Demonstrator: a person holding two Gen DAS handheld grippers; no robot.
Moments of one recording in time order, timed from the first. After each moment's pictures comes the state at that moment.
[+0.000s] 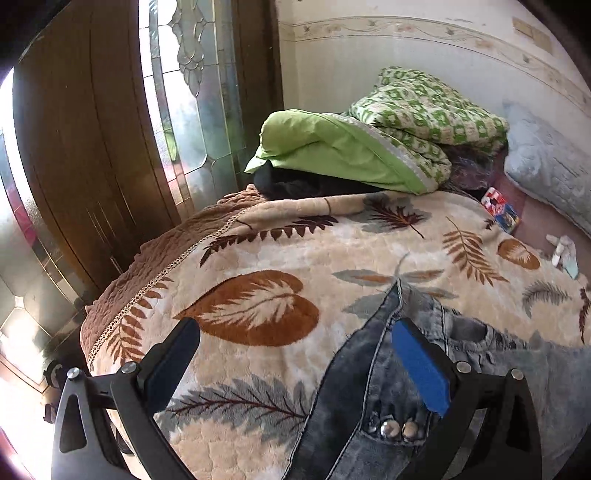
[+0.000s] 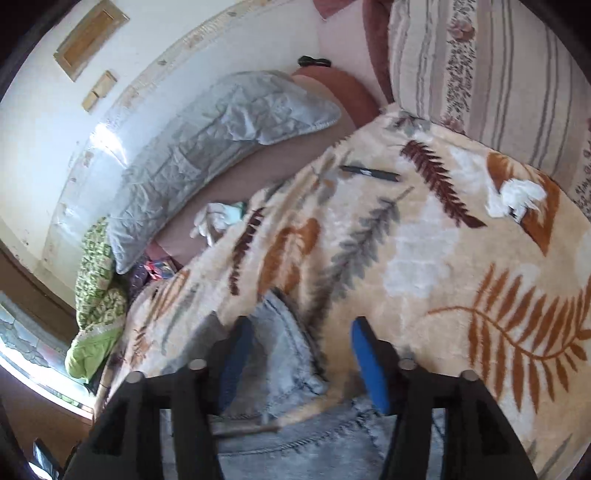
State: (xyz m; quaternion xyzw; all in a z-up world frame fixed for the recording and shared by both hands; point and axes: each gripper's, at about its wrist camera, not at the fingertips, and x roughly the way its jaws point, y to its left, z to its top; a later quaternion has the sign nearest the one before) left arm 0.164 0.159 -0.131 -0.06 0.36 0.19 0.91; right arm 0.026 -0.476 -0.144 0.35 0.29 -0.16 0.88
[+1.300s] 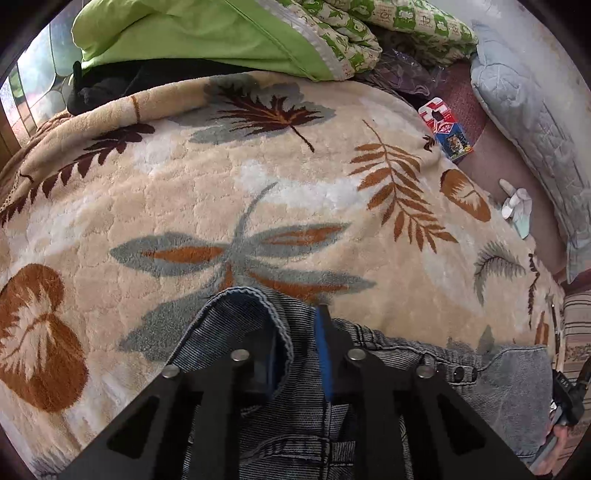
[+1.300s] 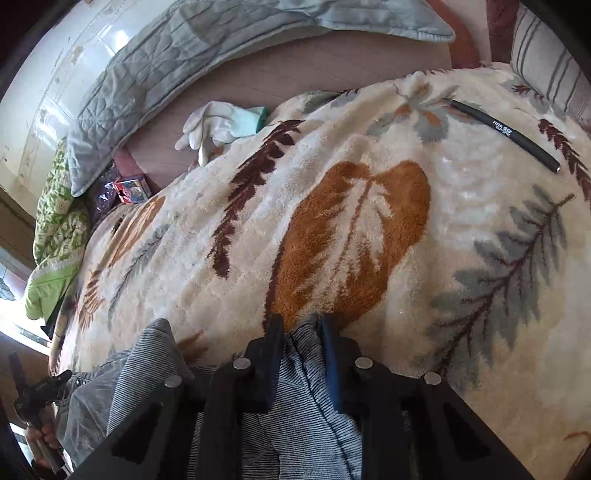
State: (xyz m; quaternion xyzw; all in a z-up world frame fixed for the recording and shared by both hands) left arm 0.311 0.075 -0.241 -0.13 0.54 -0.03 0.83; right arm 0.212 -0.473 -0.238 0.25 0.45 -0.10 0.85
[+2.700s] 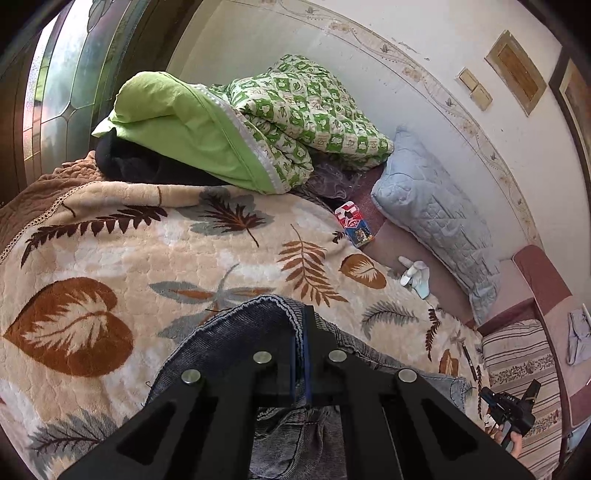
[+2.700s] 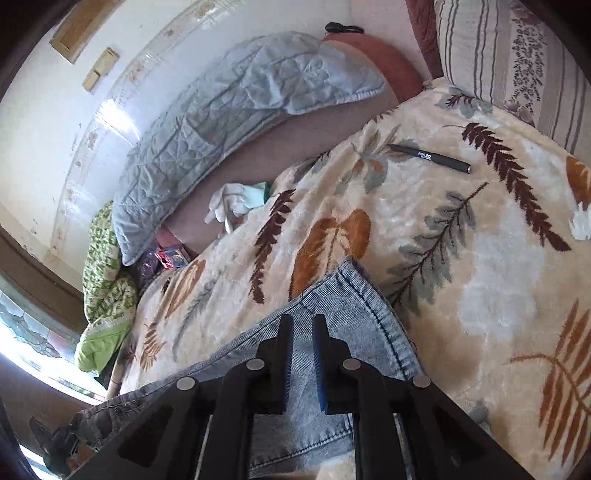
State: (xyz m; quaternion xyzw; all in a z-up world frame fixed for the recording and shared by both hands) left arm 0.214 0.123 -0.132 -0.23 0.37 -0.12 0.89; right arm 0.118 -0.495 -0.176 0.36 0.34 -0.11 0.86
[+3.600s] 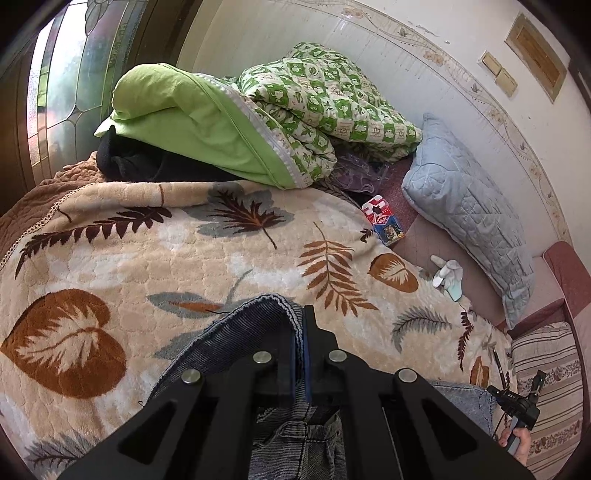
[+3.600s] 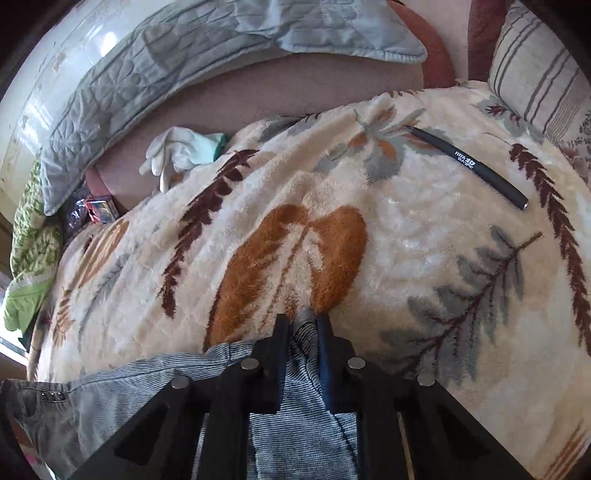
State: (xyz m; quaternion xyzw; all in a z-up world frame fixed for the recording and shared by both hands) left arm 0.251 0.103 -0.148 -0.21 0.39 -0.08 0.89; right arm 0.209 -0.510 -0.231 0.25 0.43 -0.15 0.85
